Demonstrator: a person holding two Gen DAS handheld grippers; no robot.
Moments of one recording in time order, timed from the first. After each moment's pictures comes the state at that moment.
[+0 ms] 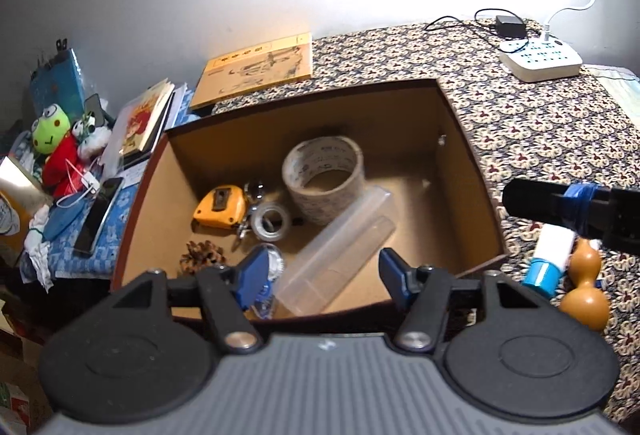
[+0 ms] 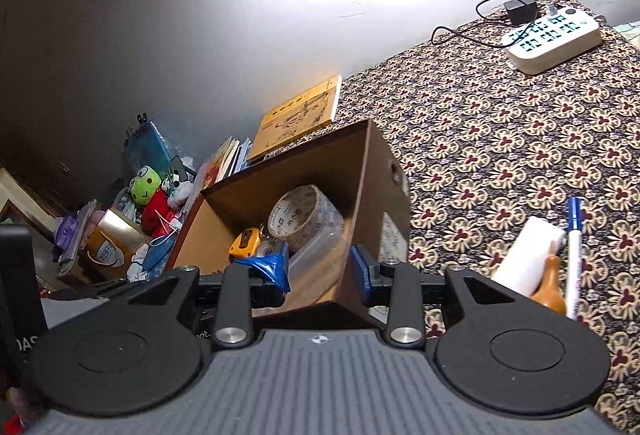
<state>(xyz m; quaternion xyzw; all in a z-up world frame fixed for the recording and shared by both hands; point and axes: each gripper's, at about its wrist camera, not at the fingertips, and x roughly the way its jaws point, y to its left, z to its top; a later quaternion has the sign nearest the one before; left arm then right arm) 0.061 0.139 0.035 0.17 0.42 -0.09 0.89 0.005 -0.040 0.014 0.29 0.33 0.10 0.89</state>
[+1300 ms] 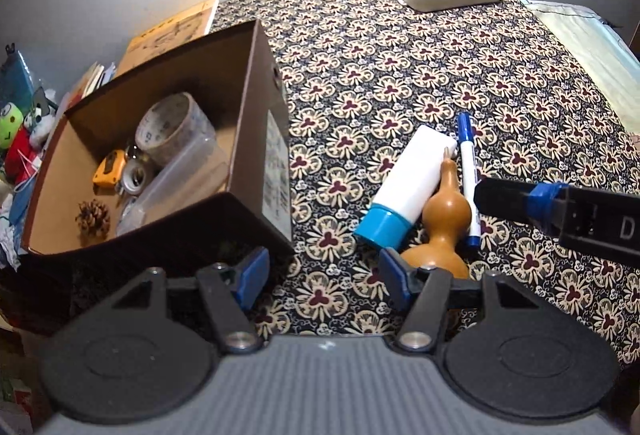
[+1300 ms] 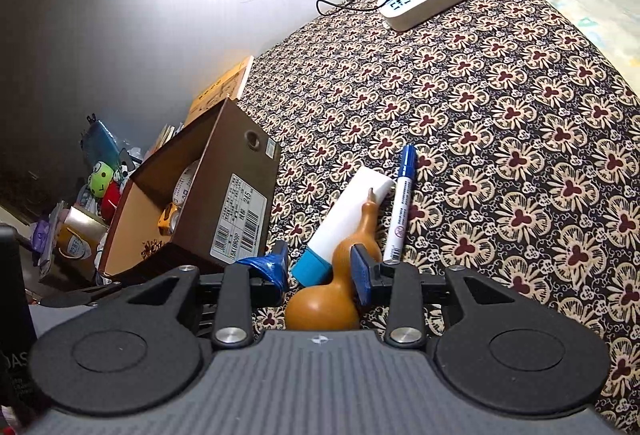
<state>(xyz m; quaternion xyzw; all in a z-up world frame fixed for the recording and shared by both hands) 0.000 0.002 -0.014 0.19 0.49 -0.11 0.84 -0.048 -0.152 -0.039 0.32 0.39 0.06 0.86</state>
